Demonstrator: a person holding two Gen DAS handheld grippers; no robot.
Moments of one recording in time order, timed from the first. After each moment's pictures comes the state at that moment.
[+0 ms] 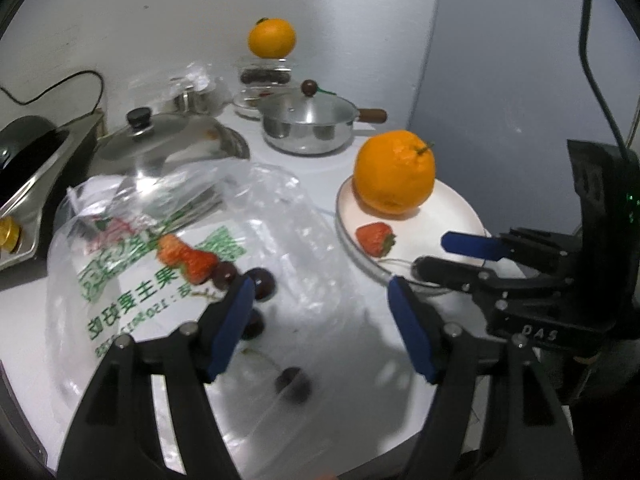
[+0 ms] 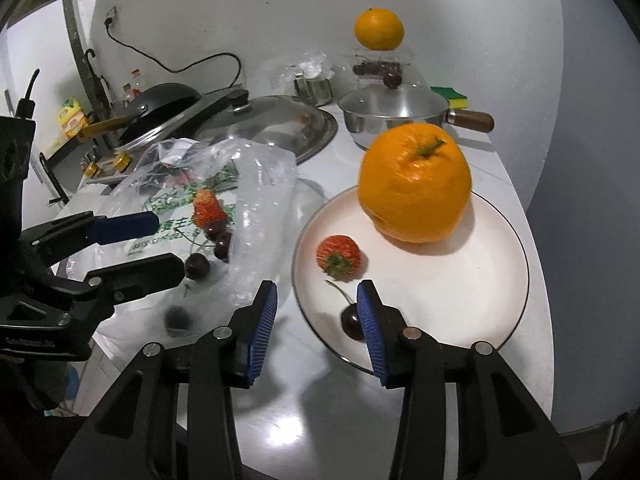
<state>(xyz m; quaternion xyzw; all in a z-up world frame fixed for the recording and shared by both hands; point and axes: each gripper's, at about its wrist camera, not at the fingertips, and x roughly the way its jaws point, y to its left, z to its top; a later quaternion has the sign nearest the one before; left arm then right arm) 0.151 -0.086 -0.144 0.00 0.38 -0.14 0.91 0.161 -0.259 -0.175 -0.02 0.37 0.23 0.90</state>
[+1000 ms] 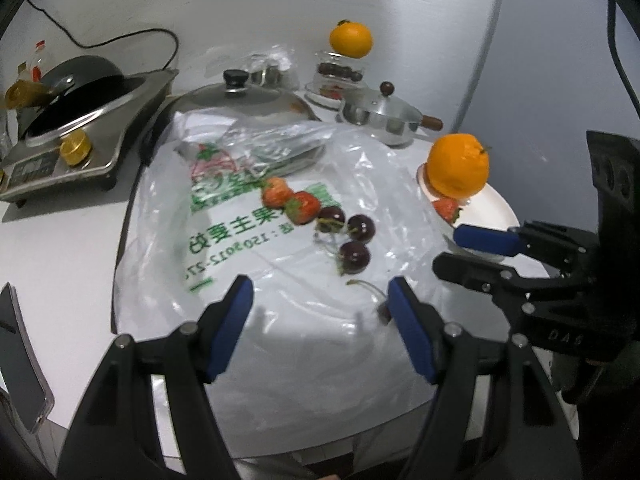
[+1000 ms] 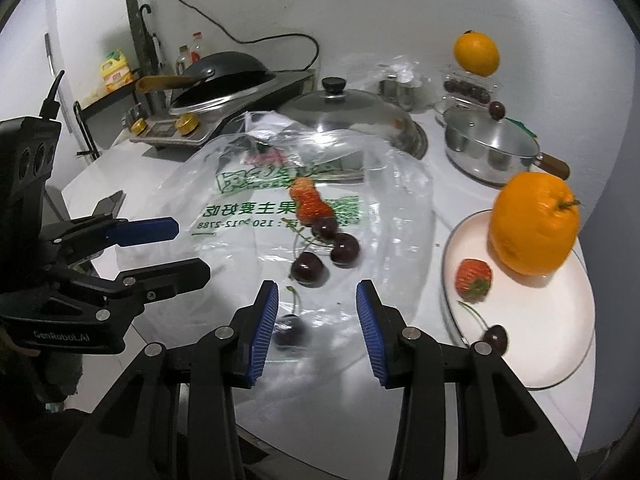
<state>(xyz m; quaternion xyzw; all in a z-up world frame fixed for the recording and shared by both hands) 0.104 0.014 -0.164 -0.06 0.38 -0.09 0.92 0.129 -0.153 -0.174 -0.10 0.37 0.29 0.88</state>
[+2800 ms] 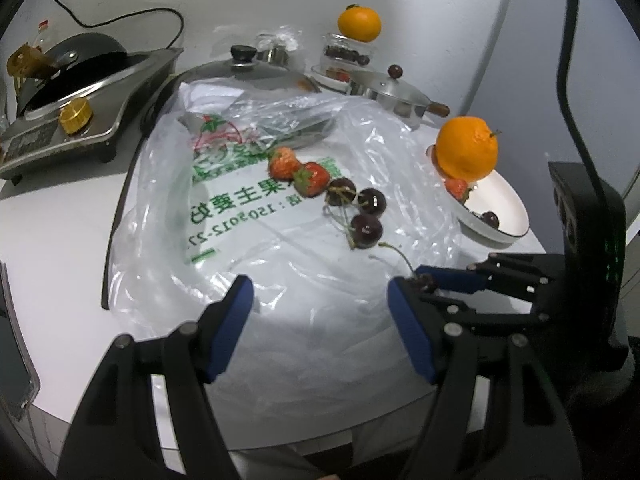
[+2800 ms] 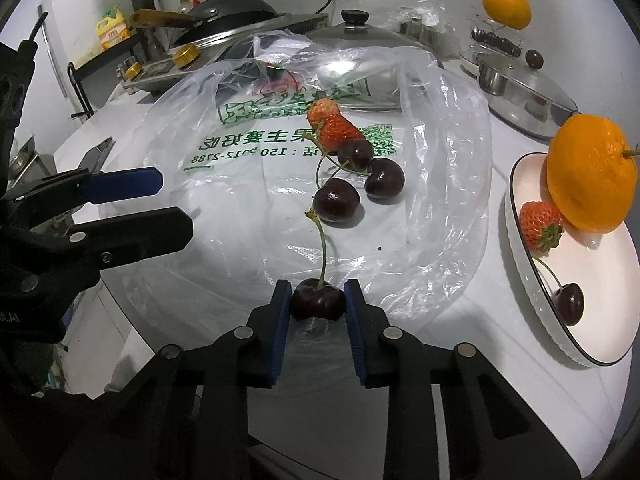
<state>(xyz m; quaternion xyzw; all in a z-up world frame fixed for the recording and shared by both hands) 0.104 0.018 -0.186 -0.07 0.40 -0.09 0.91 0.132 -0.132 -0.229 -0.12 0.43 0.29 0.85</state>
